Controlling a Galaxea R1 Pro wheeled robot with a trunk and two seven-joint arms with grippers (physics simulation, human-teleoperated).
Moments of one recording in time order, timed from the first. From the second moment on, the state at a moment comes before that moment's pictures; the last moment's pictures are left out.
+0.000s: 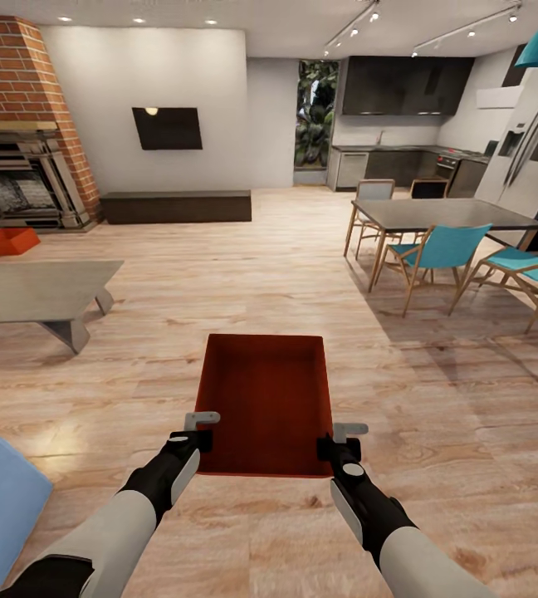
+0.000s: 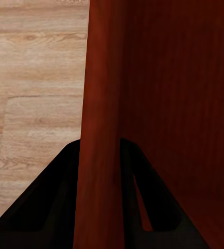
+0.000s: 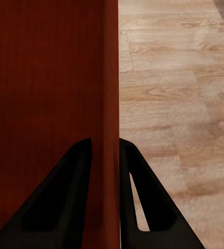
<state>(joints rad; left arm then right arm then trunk) -0.76 -0.11 -0.05 -0.42 0.06 0.25 0.23 -0.64 0.13 0.14 -0.49 -0.04 -0.02 -0.25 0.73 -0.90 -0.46</state>
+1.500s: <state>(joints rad) -0.76 -0.11 -0.06 -0.42 0.07 0.25 0.23 -0.64 0.13 0.14 -0.49 -0.04 -0.02 -0.25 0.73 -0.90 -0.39</state>
